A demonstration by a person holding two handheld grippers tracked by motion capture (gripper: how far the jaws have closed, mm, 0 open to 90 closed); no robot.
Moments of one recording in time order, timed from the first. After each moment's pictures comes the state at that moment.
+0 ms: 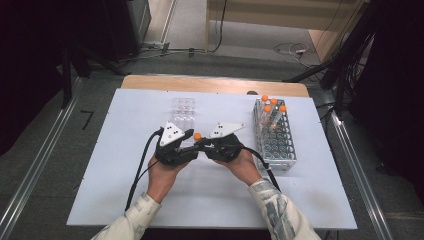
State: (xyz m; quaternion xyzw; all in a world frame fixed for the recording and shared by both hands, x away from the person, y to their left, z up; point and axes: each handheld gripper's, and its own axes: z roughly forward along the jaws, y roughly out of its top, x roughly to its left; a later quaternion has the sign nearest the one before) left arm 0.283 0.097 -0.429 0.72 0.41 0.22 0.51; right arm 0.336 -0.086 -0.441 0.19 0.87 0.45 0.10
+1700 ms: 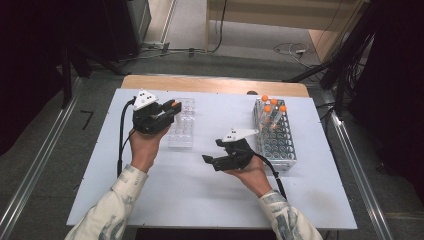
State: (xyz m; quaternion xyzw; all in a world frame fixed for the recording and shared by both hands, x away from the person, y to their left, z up) left arm 0.330 0.154 -0.377 0.67 0.46 0.26 0.52; right arm 0.325 -0.116 -0.451 0.27 0.86 0.43 0.08
